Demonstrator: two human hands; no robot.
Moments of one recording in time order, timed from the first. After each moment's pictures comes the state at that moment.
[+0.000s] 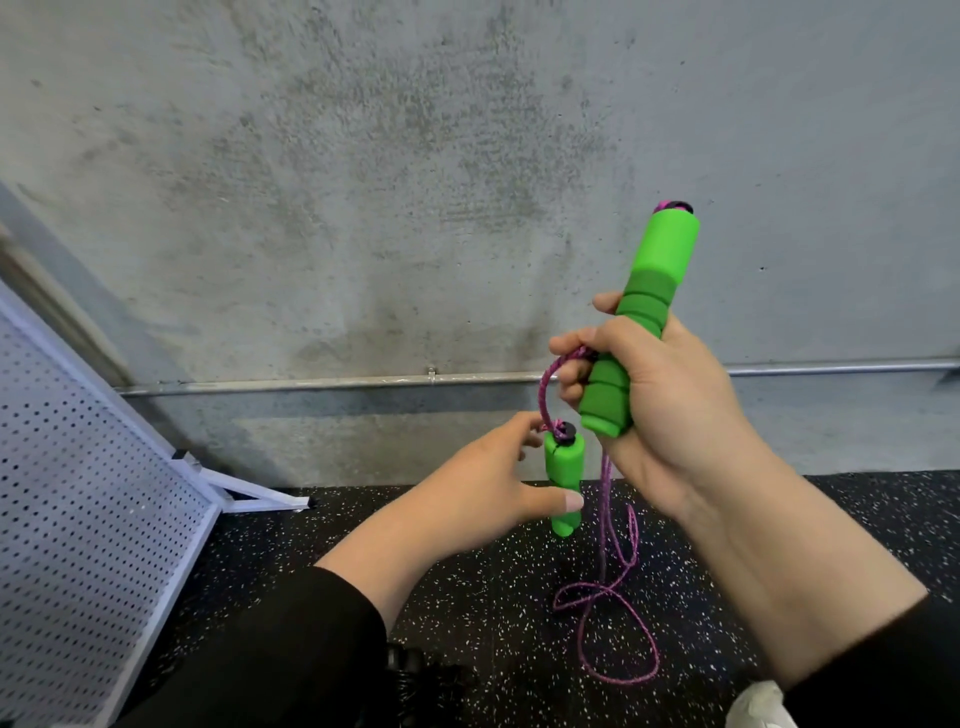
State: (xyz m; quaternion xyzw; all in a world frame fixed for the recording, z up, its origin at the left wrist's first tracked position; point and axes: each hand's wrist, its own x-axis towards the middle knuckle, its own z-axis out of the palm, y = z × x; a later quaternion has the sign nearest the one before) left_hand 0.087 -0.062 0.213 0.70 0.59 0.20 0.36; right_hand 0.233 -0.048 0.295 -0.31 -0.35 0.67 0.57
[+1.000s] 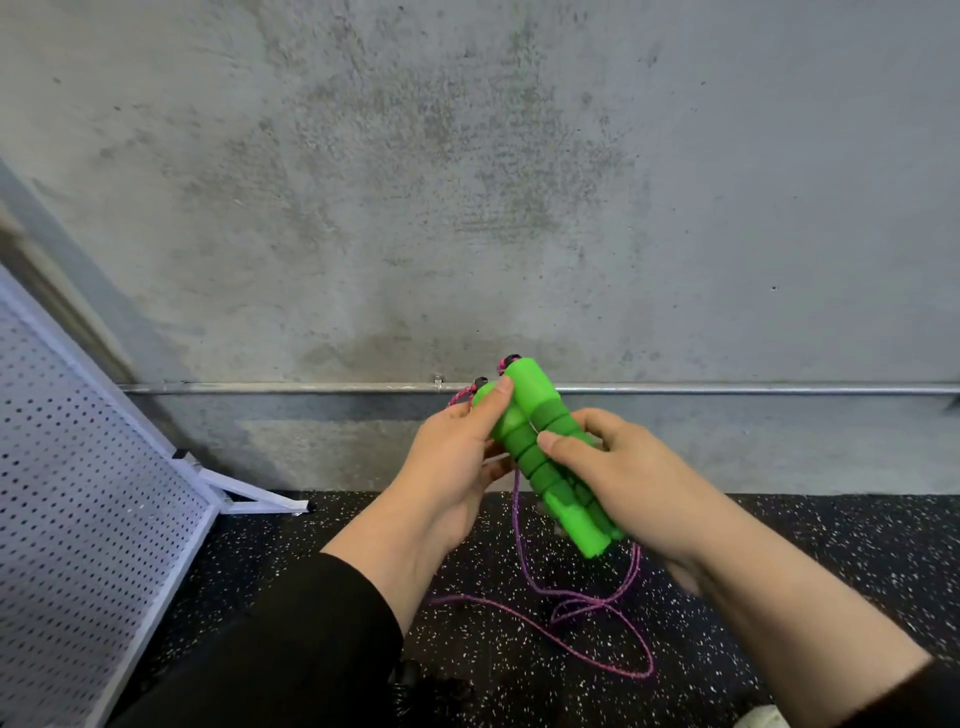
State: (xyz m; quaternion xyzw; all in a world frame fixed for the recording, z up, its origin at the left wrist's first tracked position) left_hand 0.084 -0.044 0.220 0.27 0.50 0.56 0.60; right_hand 0.239 -0.051 0.246 -0.50 -0.57 0.58 0.29
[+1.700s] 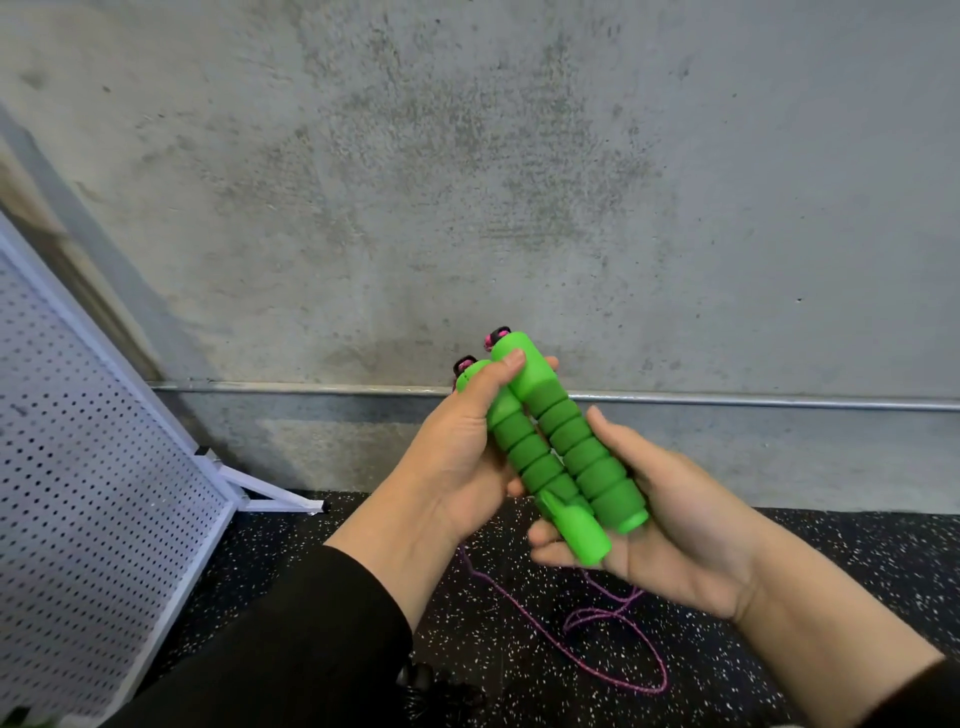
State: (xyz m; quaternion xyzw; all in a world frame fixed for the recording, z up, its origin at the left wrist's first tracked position) left_hand 0.074 -0.052 0.249 0.25 0.41 0.54 0.69; right_hand 0.238 -0.058 0.252 -0.28 -0.35 0.86 0.22
